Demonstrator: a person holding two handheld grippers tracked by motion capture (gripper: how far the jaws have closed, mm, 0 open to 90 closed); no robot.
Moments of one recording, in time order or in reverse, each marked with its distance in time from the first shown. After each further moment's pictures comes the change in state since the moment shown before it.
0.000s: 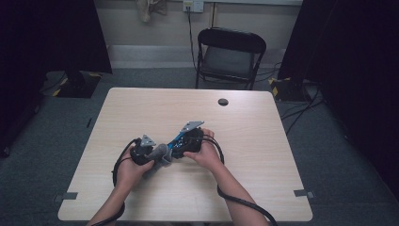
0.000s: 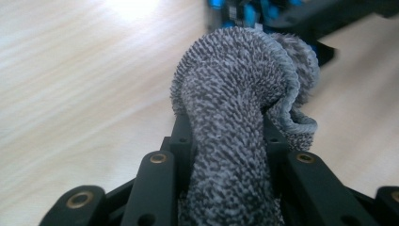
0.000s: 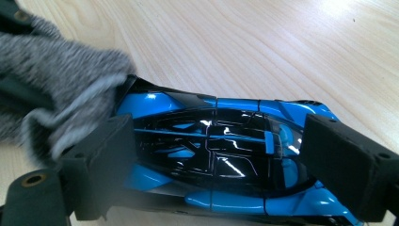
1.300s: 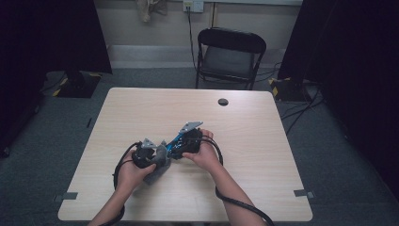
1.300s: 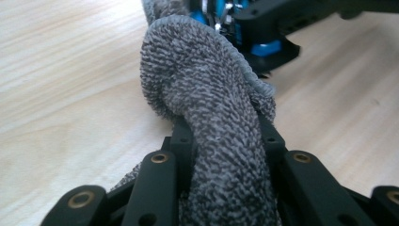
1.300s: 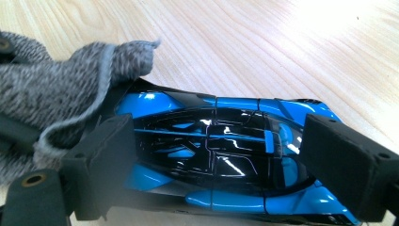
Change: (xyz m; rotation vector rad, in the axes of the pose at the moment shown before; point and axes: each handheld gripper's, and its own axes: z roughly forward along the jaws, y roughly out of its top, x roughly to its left) left arm -0.020 -0.005 -0.005 0.035 -0.086 -0.045; right arm 0.005 0.001 0.000 0.012 -0.007 0.010
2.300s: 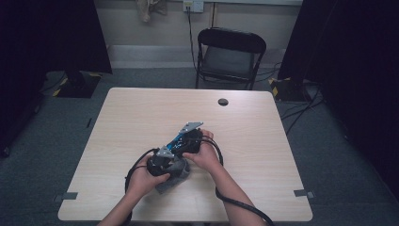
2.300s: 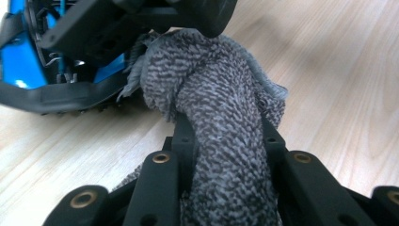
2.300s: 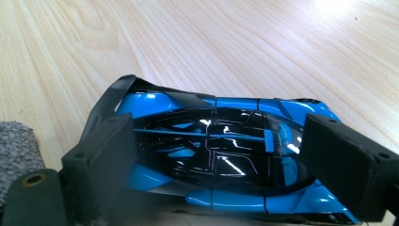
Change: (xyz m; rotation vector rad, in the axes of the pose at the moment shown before) left arm -0.042 0.008 0.007 0.012 -0.176 0.117; right arm 0.000 -0.001 0.000 -0.008 -0.003 0.005
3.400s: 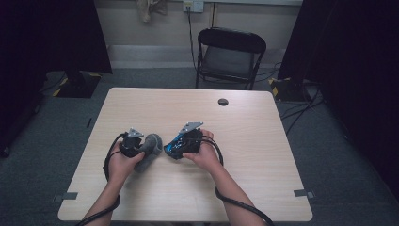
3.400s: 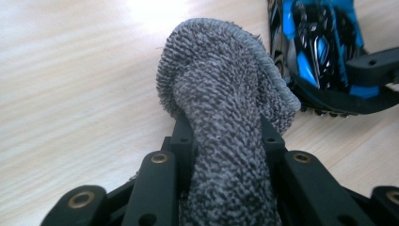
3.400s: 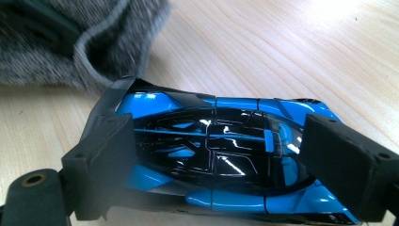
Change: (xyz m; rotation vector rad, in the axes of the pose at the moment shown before) left arm 0.084 -0.014 -0.030 -0.080 0.288 -0.203; right arm 0.000 0.000 0.000 0.001 0.001 0.000
